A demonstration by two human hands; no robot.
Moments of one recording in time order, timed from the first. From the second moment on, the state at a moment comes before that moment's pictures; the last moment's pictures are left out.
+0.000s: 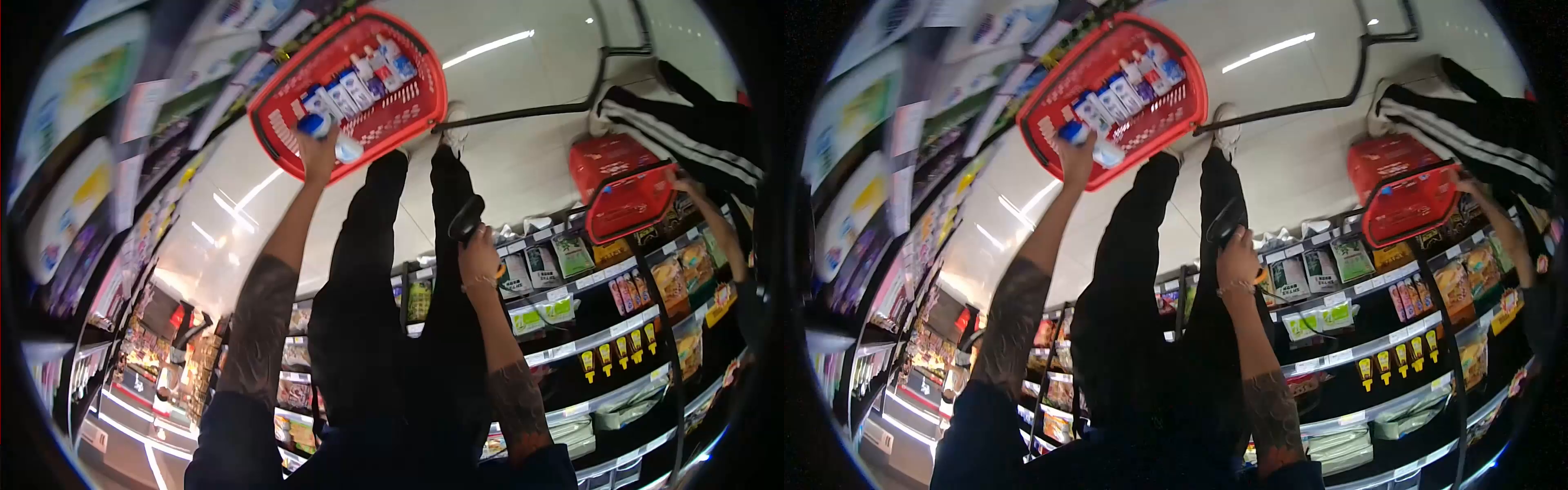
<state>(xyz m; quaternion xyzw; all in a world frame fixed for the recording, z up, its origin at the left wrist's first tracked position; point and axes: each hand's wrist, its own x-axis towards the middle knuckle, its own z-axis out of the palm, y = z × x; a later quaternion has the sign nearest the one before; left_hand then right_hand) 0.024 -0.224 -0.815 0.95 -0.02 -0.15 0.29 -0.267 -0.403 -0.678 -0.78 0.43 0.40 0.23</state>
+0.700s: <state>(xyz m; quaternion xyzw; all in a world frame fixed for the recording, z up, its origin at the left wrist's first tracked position) 0.028 -0.178 -1.116 0.98 -0.04 -0.20 -0.01 -0.270 -0.457 -0.712 -0.87 0.39 0.22 0.19</state>
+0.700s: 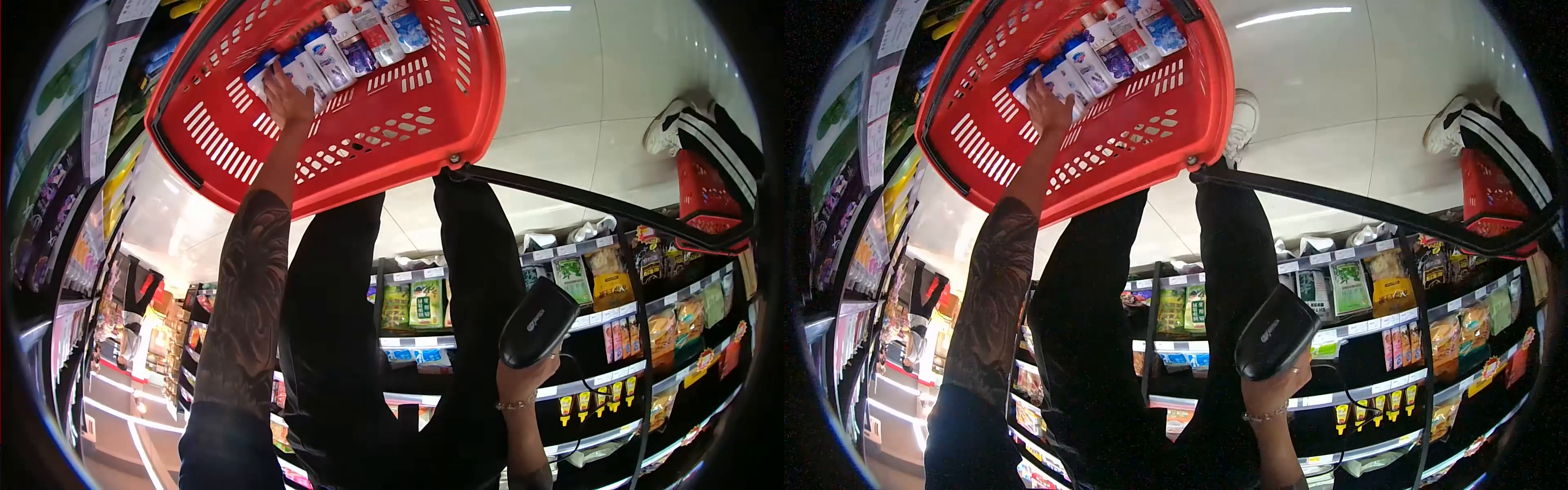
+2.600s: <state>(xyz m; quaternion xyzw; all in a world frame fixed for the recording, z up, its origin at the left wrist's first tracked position) 0.273 -0.353 0.058 0.85 -0.23 0.39 0.28 -0.302 -0.592 -0.513 -0.84 0.30 0.22 0.39</state>
